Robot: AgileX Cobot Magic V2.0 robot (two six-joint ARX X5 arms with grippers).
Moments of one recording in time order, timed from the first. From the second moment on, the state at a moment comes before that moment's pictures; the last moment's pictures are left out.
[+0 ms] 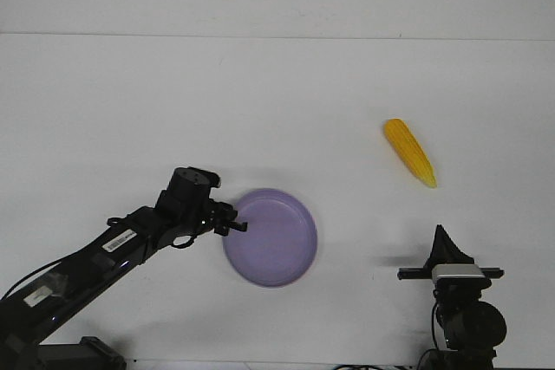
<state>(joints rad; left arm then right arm) -0.52 1.43 0.87 -0.18 0.21 -0.26 -0.03 0.00 0.02 -0.03 -0.05 -0.03</state>
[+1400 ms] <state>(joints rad) -0.55 0.65 0.73 -0.21 -0.08 -0.21 -0.03 0.00 0.02 -0.03 -0.05 -0.03</state>
